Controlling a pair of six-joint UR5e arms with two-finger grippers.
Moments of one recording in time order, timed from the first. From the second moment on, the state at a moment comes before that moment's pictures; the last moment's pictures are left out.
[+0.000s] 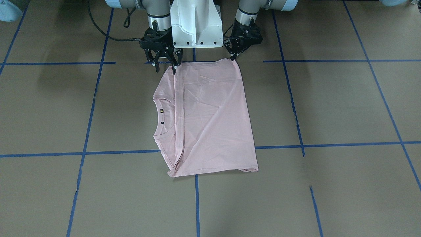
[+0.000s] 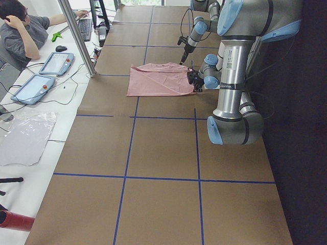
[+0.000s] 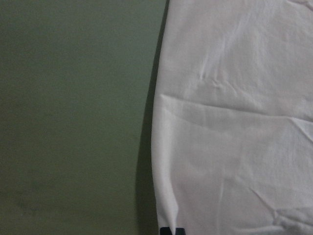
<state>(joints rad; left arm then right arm) -0.06 -1.78 -2.02 -1.87 -1.41 -1.75 0.12 -1.14 1.96 -1.61 1.28 1.72</state>
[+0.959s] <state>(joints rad) -0.06 -1.78 -2.02 -1.87 -1.41 -1.75 0.08 -1.09 1.87 -1.61 1.27 1.74</state>
